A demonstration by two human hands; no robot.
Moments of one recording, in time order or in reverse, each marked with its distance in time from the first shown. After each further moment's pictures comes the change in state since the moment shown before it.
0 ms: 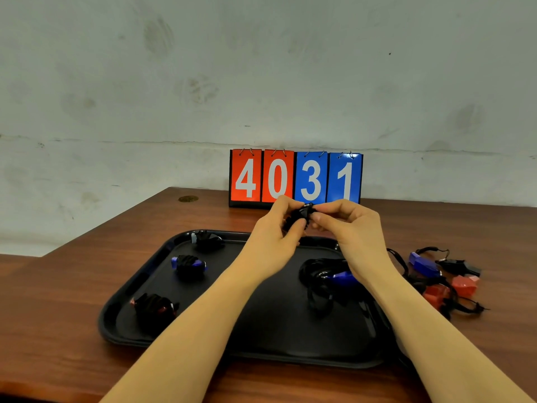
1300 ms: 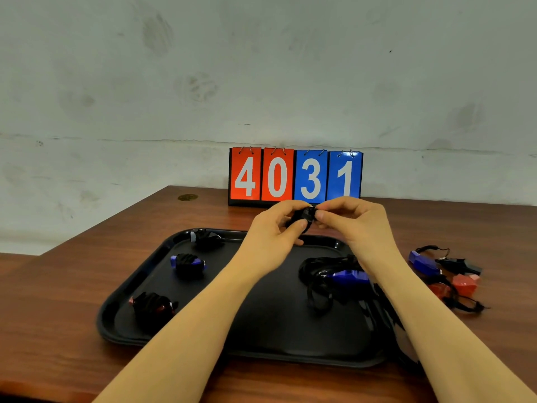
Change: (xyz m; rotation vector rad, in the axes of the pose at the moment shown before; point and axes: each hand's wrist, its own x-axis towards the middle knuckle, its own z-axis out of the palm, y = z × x) left_hand 0.002 0.006 -0.001 -0.095 0.007 -0.060; right_hand 0.004 -0.004 -0.011 -0.164 -0.041 -0.001
